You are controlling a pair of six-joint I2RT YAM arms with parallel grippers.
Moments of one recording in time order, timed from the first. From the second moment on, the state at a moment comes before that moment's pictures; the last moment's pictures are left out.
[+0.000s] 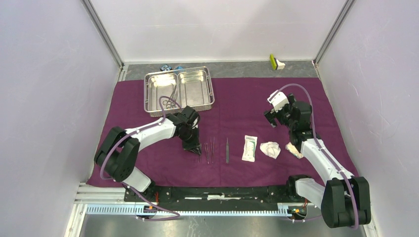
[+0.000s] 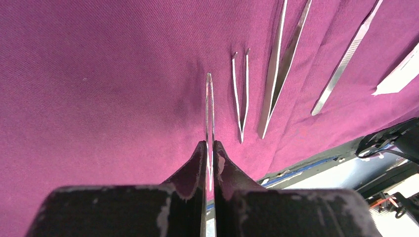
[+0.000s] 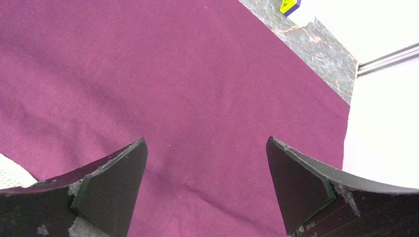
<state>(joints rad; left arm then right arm) -0.62 1.54 0.86 -0.62 0.29 -0.68 0.10 1.06 0.53 0.12 -0.16 -0.58</state>
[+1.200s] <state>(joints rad) -0.62 1.60 0.86 -0.56 0.29 -0.68 0.10 1.06 0.53 0.12 -0.18 -0.58</state>
